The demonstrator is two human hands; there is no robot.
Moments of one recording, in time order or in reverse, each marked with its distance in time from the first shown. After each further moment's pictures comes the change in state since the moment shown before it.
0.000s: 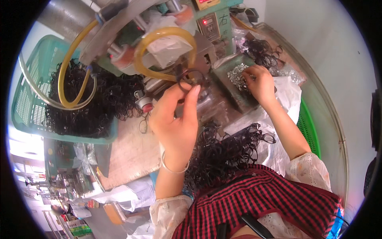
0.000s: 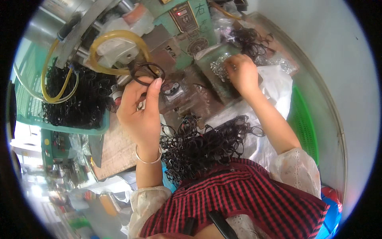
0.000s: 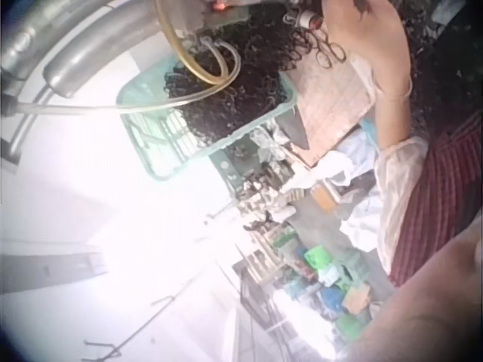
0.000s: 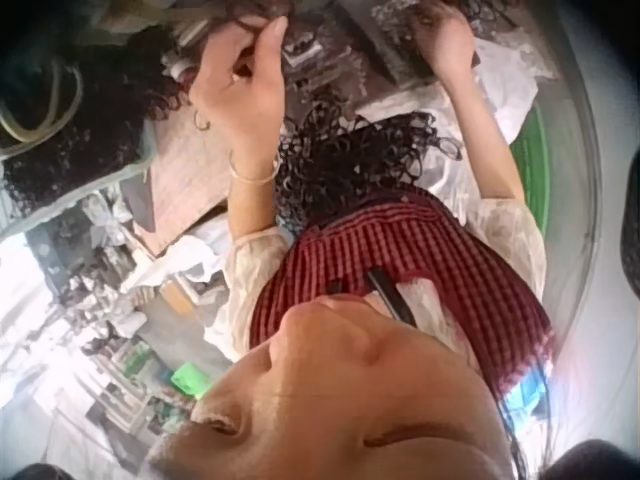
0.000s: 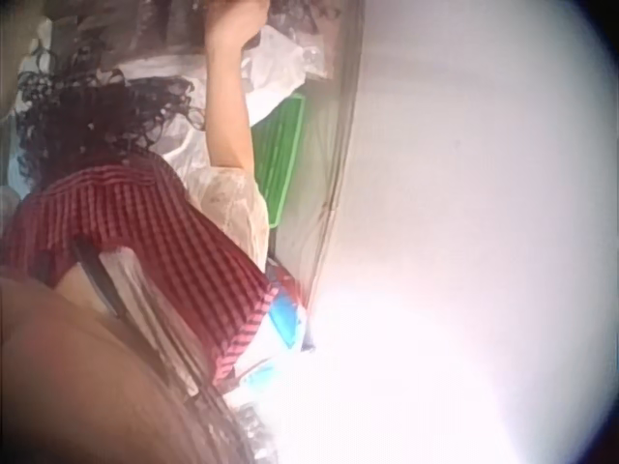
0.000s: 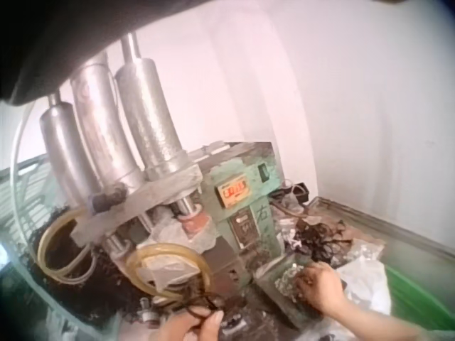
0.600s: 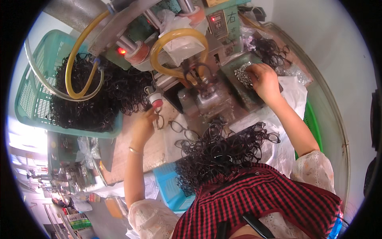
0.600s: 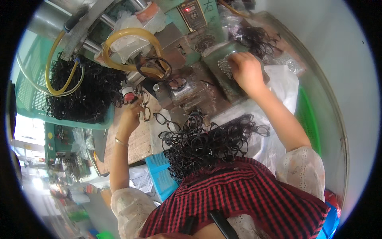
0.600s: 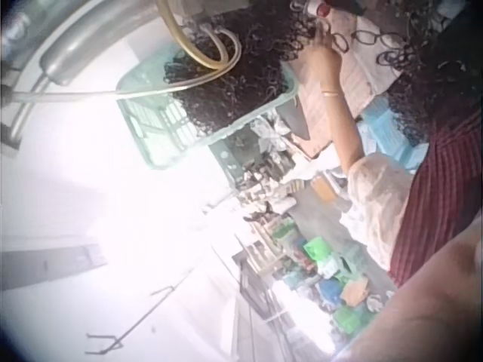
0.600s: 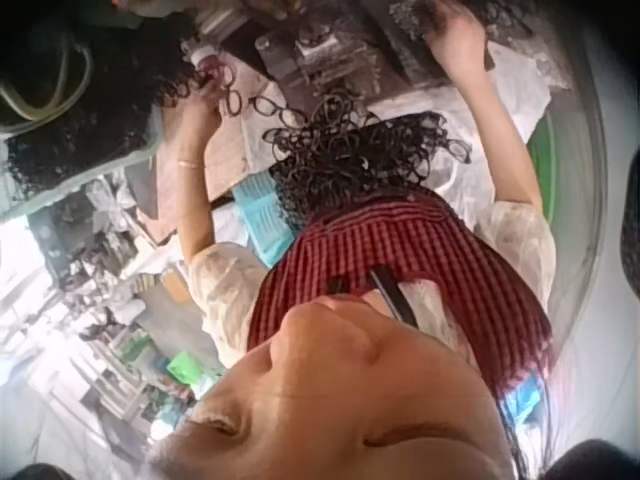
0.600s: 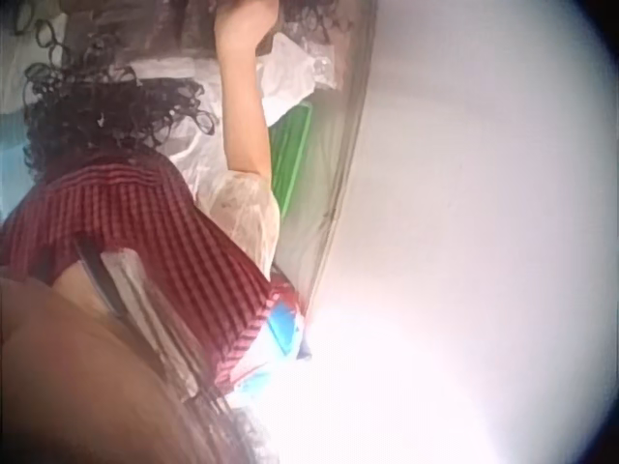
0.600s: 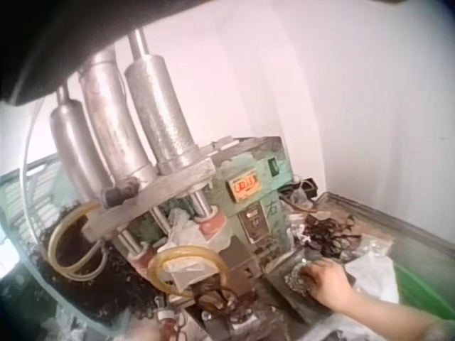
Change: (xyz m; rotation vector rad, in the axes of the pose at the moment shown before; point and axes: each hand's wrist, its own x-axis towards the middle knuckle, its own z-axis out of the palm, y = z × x) left_hand -0.027 -0.209 -0.145 0.690 -0.755 0.032; right_hand 0.006 -0.007 -0.004 0.043 -0.067 -0.143
